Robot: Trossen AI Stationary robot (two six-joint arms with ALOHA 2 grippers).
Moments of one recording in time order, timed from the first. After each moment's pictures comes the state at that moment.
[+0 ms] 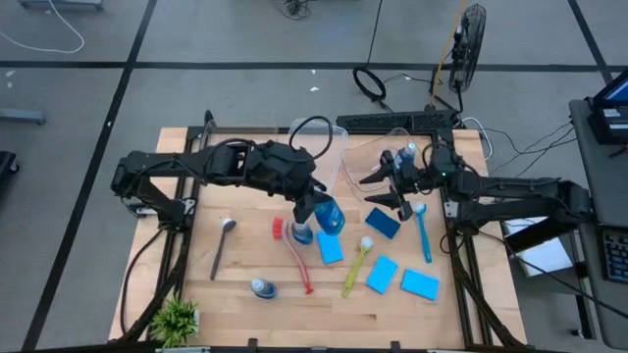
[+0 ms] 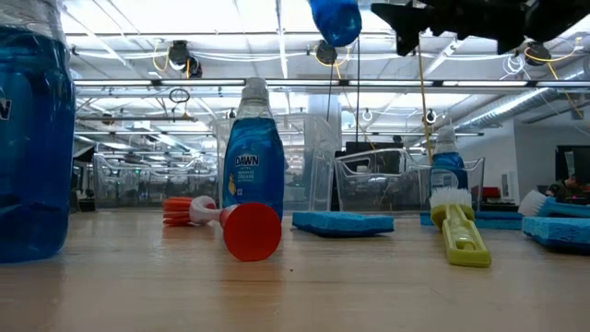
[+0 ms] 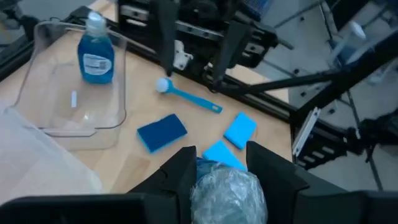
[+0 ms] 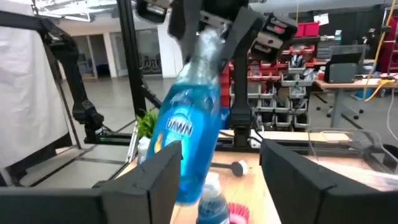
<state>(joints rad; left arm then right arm) -0.03 1.58 1.71 -0.63 -0.01 -0.45 -0.27 0.94 0.54 0.51 -0.52 0.11</state>
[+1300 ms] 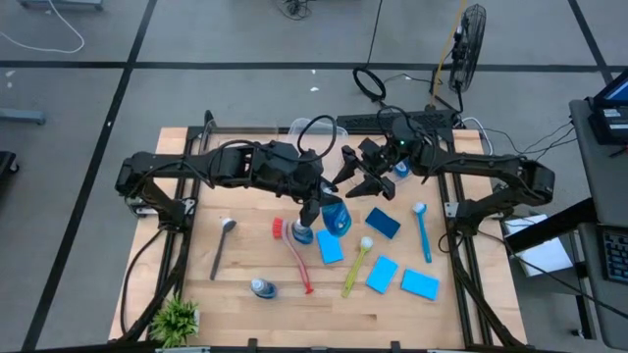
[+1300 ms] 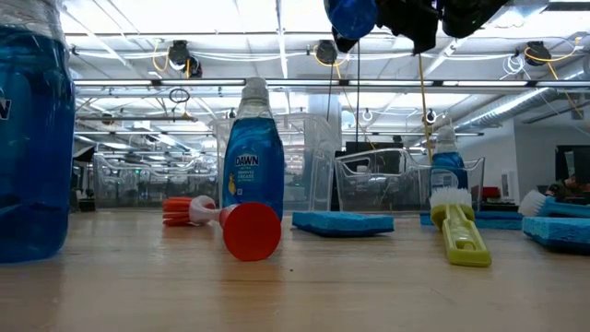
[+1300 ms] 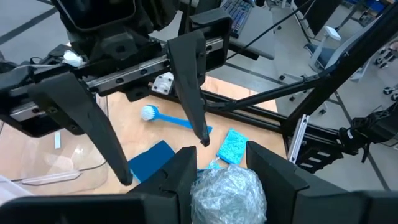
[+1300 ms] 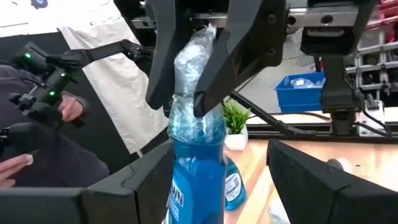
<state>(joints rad) -0.03 1.62 1.71 -0.50 0.02 -0.33 -0.39 1.37 0.93 0.52 -1.05 0.38</state>
